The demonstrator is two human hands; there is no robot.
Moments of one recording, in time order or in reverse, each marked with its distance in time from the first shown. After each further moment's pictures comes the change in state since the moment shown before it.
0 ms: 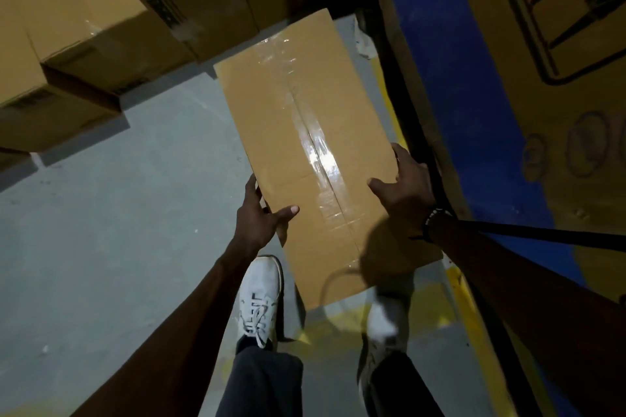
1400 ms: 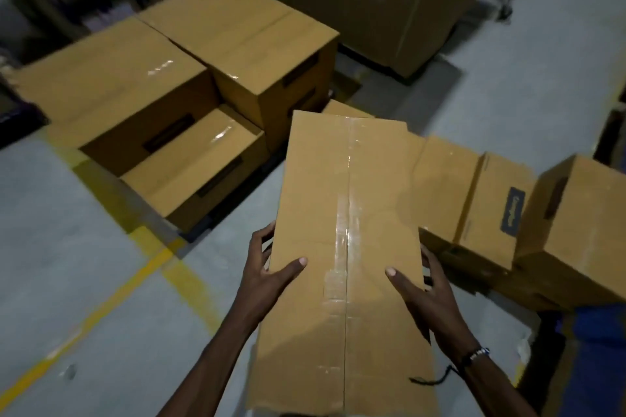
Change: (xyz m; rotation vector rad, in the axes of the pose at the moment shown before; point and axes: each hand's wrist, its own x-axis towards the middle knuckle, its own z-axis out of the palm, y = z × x) left_hand -0.484 0.101 -0.537 -0.681 0.845 0.134; right_hand -0.362 -0.646 0.032 0.062 -0.585 -0.510
